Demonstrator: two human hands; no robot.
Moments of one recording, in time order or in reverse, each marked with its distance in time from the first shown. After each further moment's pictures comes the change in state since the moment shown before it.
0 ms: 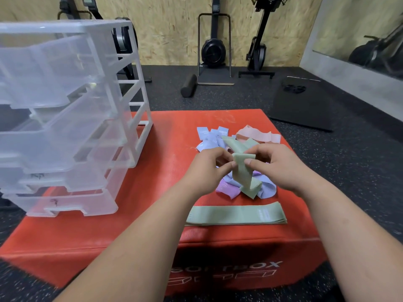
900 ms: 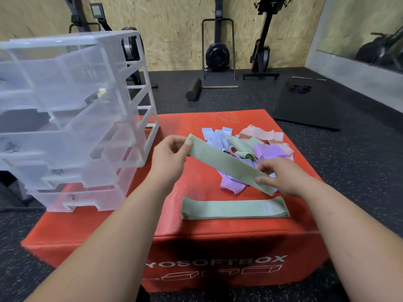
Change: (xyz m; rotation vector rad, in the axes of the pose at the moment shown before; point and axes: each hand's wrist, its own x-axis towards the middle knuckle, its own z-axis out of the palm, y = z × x) left_hand -0.032 -0.013 -0.070 -0.287 0.461 -0.158; right_hand -0.014 0.050 0.003 -0.410 -0.140 0.128
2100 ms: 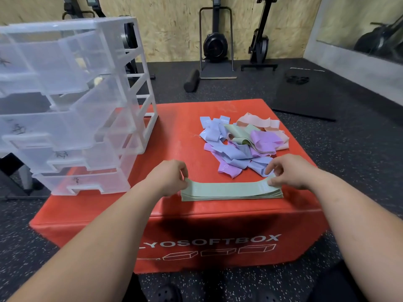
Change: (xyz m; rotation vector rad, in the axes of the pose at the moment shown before) left_hand -0.035 -0.037 -0.028 1.043 -0.555 -0.013; right_hand -0.032 0.027 0.001 -0.038 -0.080 0.187
